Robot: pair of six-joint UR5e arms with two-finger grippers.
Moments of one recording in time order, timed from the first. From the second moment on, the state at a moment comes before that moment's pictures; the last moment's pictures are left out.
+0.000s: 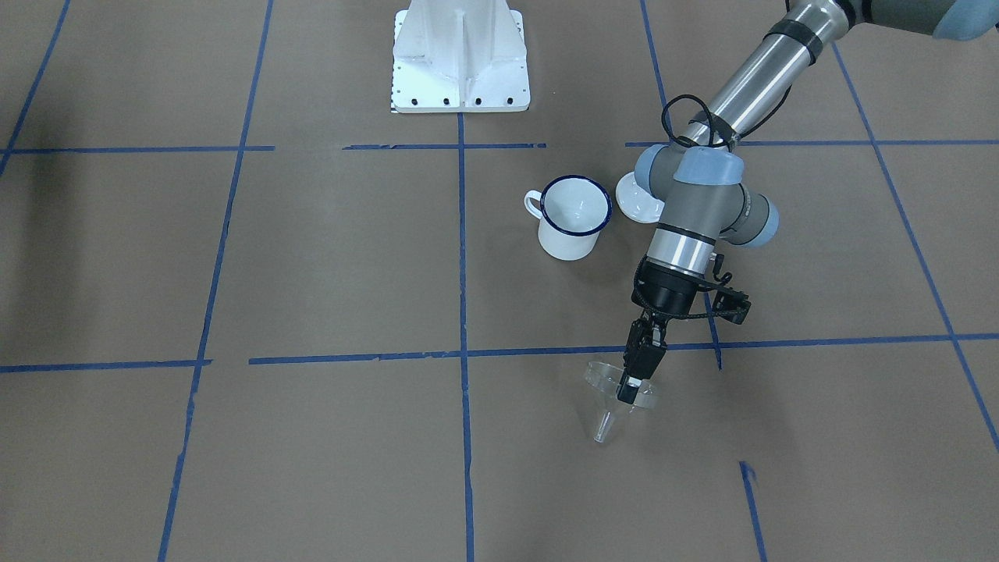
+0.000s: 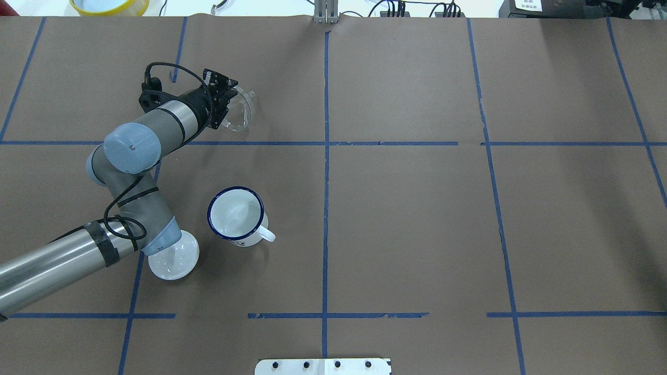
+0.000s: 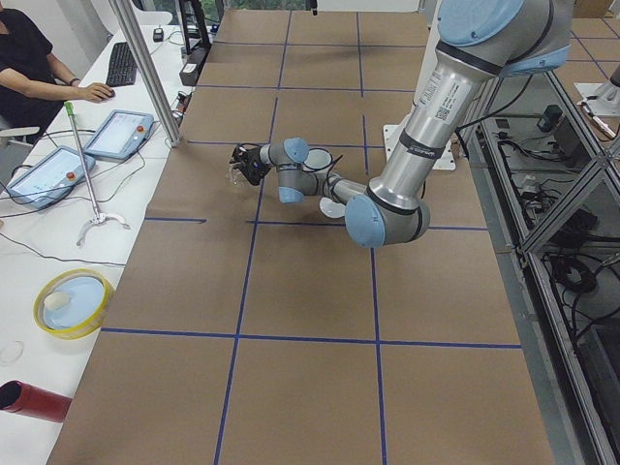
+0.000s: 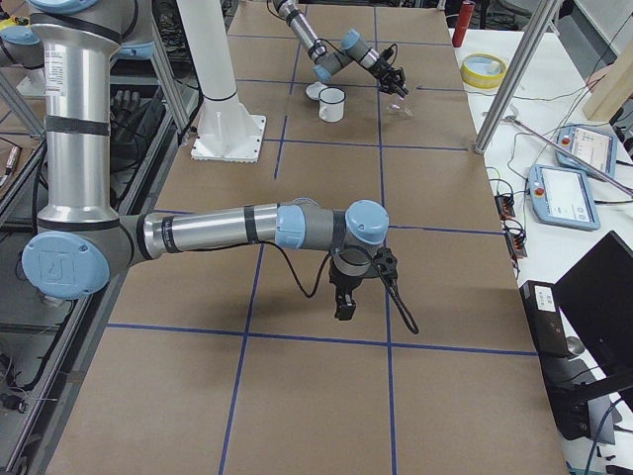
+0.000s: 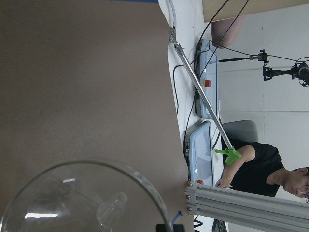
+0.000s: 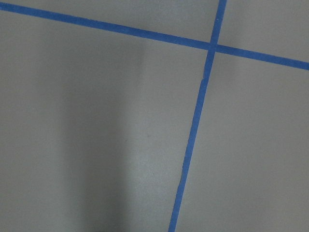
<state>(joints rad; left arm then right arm) -0.67 -2.13 -1.19 -2.83 -1.33 -2.33 1.45 -1.63 1.79 -1.79 2.31 -0.13</state>
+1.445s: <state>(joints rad) -0.67 -1.73 -1.99 -1.81 -1.85 -1.78 1.45 -1.63 1.79 -1.79 2.31 -0.13</state>
